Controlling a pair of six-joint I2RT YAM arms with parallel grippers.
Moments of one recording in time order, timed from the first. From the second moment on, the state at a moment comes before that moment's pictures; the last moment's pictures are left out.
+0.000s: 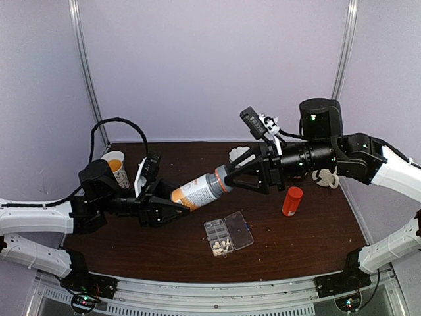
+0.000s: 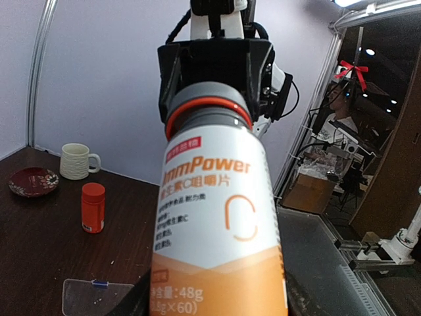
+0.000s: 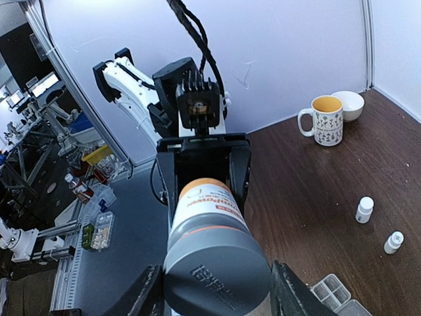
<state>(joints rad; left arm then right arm) -0.96 1.07 0.58 0.61 0.68 -0.37 1.01 1.22 1.31 -0.38 -0.51 0.19</state>
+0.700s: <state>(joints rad) -0.95 1.11 0.60 0.61 0.75 -0.42 1.06 1.23 1.29 -0.36 -0.48 0.13</state>
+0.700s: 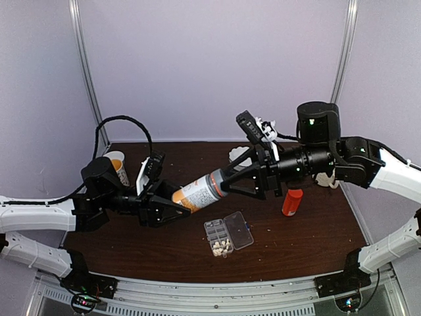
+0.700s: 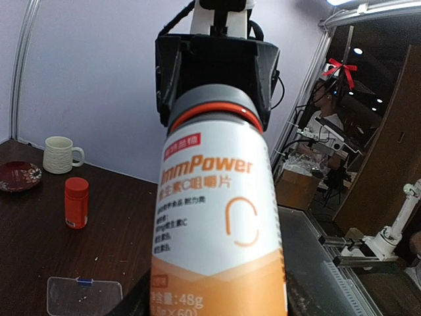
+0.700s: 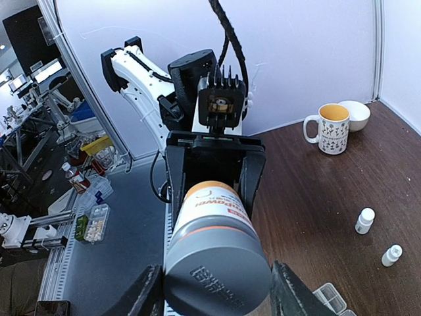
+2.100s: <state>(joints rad) -1.11 1.04 0.89 -0.18 0.16 0.59 1.07 1.21 1.15 -0.30 -0.36 0.80</state>
